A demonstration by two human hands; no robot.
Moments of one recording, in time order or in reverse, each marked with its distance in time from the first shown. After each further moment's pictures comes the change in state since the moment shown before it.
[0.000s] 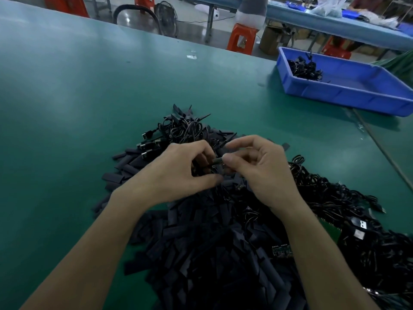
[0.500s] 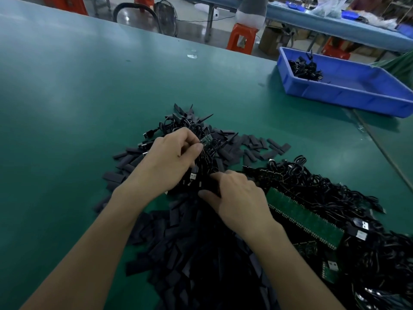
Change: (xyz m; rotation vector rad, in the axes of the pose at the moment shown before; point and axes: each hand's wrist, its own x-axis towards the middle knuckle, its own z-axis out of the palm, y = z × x) left_hand 0.005 -0.009 -0.005 -0.035 0.206 -0.207; right_hand -0.020 0.018 0.042 -1.045 -0.250 0.087
